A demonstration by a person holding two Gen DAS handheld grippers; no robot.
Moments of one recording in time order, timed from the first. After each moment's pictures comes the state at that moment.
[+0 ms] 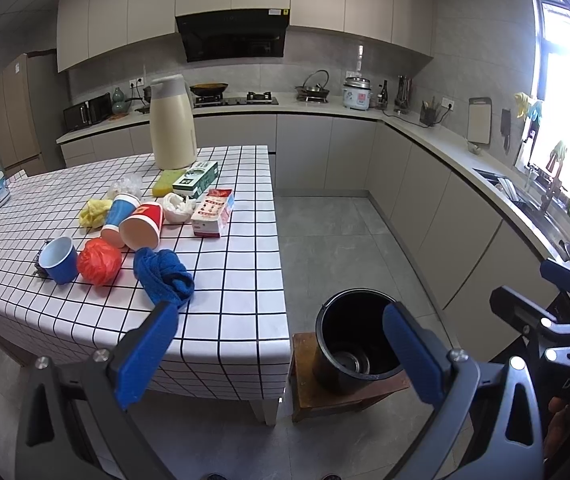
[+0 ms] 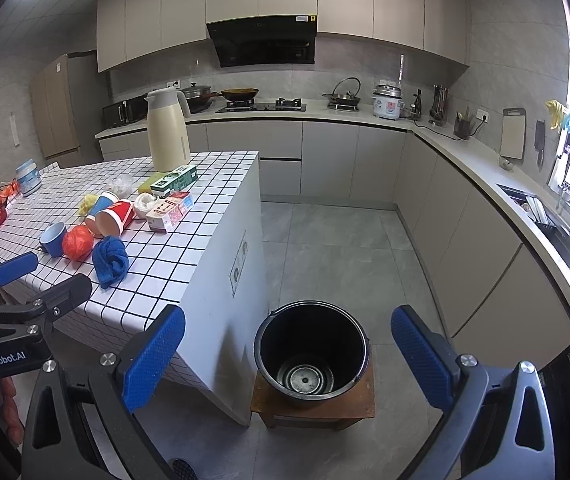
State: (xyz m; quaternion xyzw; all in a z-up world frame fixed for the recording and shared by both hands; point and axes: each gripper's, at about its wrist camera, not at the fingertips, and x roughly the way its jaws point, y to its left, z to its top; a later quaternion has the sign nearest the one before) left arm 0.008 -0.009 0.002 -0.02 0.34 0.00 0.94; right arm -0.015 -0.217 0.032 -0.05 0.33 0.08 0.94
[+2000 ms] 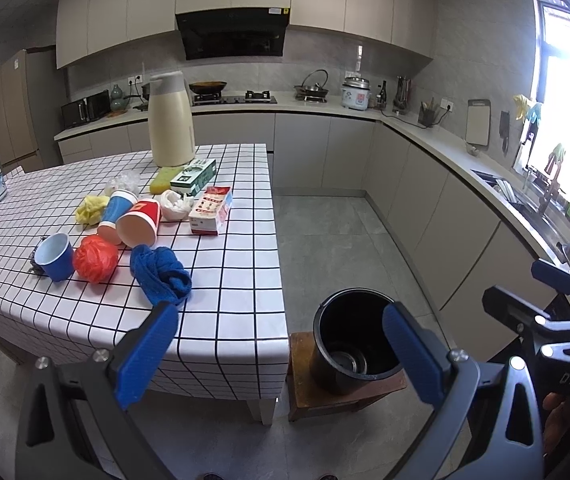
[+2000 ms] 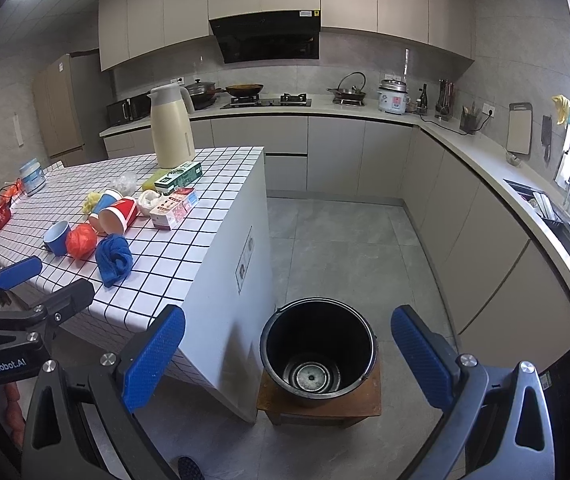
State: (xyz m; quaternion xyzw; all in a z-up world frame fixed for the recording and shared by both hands) left arm 0.009 -0.002 -0.003 -0.03 0.34 -0.01 0.94; right arm -0.006 -0.211 0.024 -0.04 0.34 0.09 0.94
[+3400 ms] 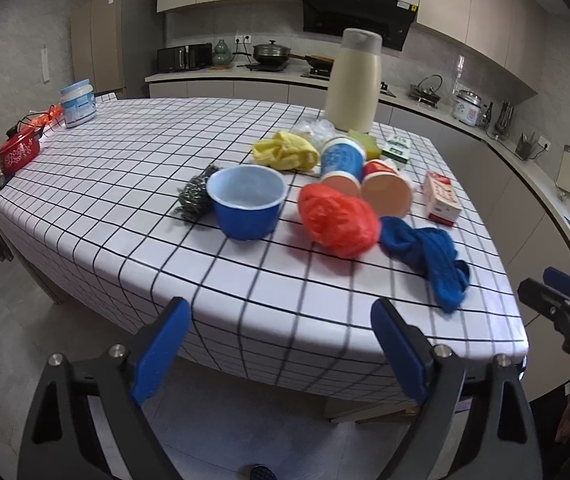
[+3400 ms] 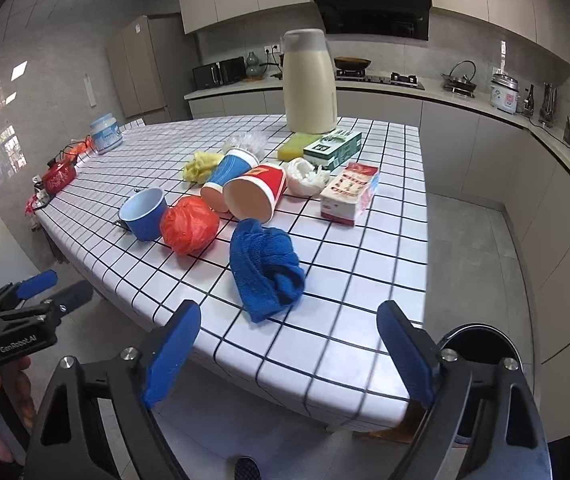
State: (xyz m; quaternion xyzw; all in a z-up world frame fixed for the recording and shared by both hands) left arm 0.017 0.277 -0.084 -0.11 0.37 0.13 0.91; right arm 0.073 0.050 -0.054 -0.06 0.38 0.24 0.89
